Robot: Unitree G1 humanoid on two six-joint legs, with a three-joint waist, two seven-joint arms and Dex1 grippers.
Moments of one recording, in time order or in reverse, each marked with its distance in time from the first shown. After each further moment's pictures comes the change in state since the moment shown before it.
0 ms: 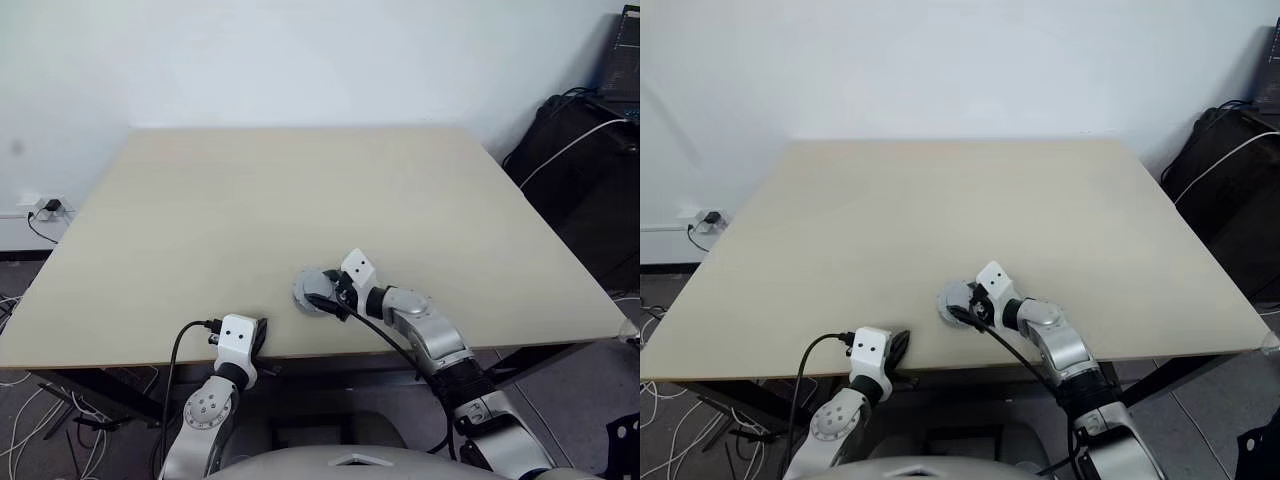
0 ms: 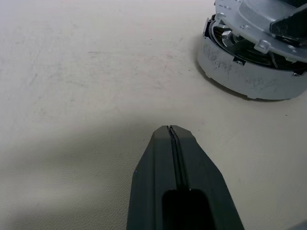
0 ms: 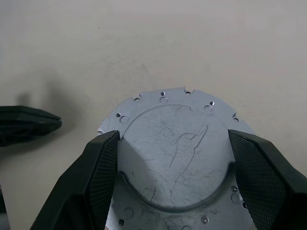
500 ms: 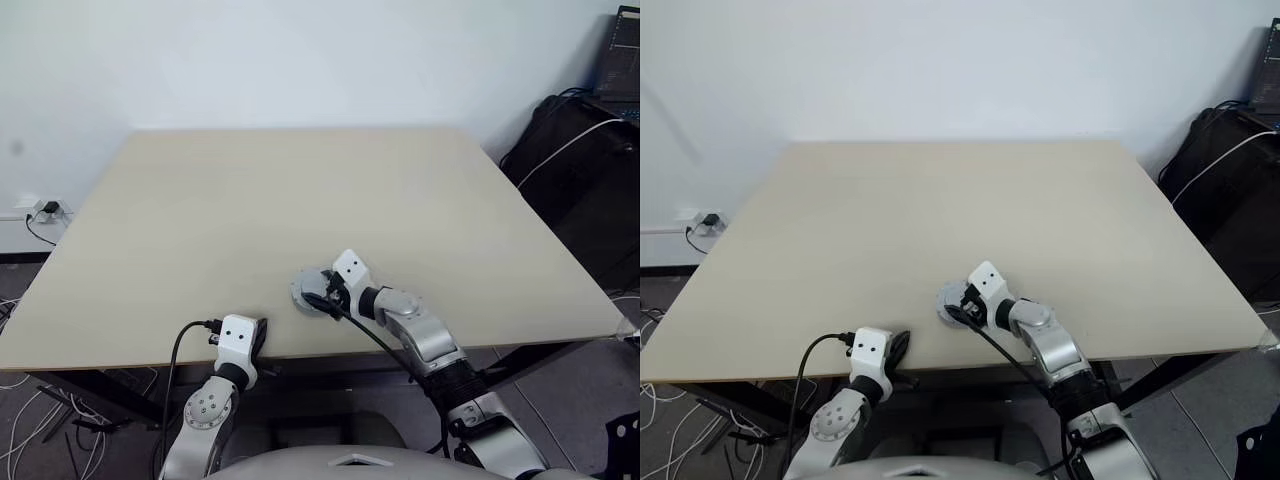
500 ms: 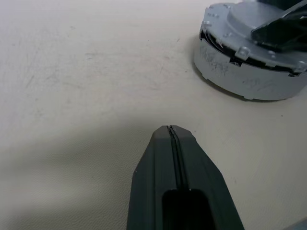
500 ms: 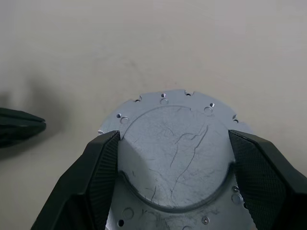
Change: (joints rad) left arm 0.001 0.000 -0.001 0.000 0.000 0.000 -0.001; right arm -0.002 0.029 0.039 -0.039 -0.069 0.069 -0.086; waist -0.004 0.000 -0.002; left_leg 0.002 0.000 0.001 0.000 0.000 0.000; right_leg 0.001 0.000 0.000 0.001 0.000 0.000
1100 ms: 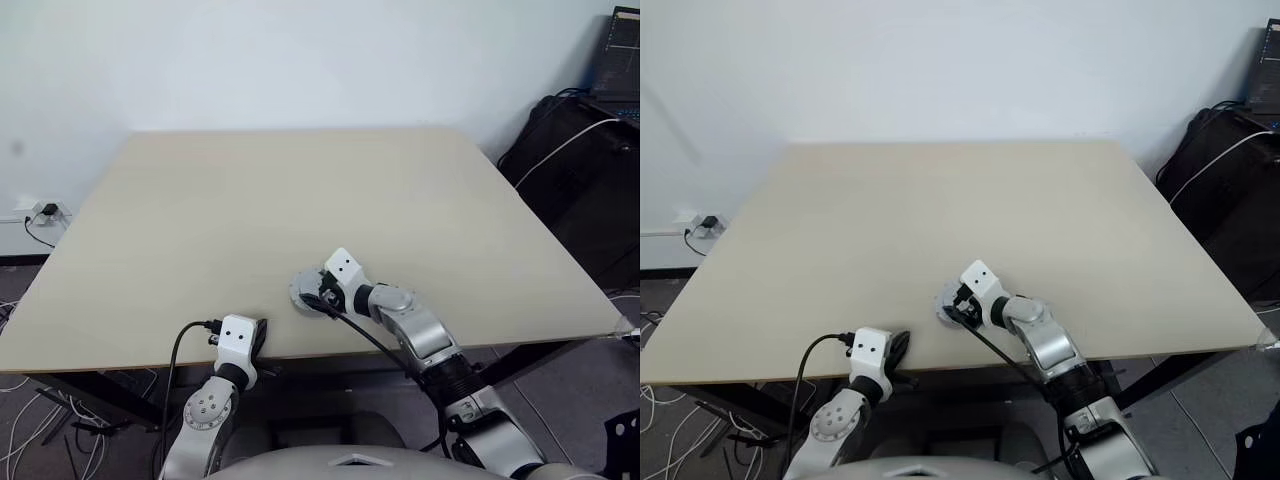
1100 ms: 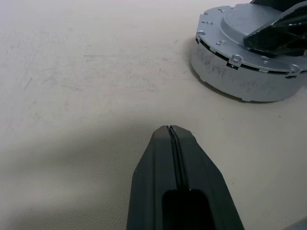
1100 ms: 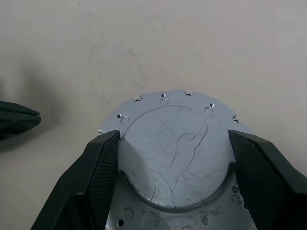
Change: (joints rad) left arm 0.001 0.000 0.001 0.000 -0.001 0.000 0.000; right arm -0.035 0.001 0.032 -0.032 -0.042 0.101 -0.019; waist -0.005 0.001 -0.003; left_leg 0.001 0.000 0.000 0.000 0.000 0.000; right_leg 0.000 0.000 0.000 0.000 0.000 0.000
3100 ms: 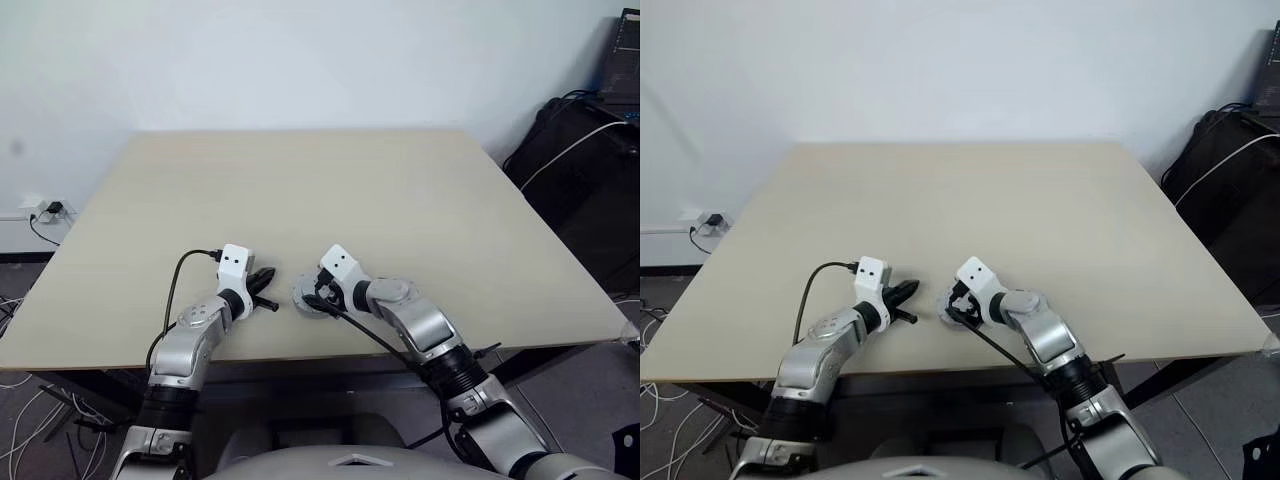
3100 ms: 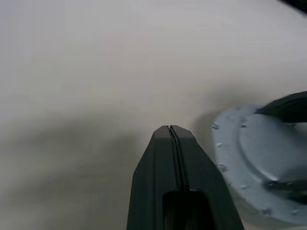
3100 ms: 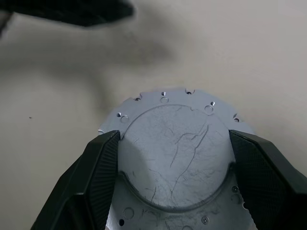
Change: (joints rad) left arm -0.512 0.081 0.154 0.152 -0.257 0.478 -0.248; right arm -0.036 -0.034 0.057 -0.107 -0.004 0.222 -0.004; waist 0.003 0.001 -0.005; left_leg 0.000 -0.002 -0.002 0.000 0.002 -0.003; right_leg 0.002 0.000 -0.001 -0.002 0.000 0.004
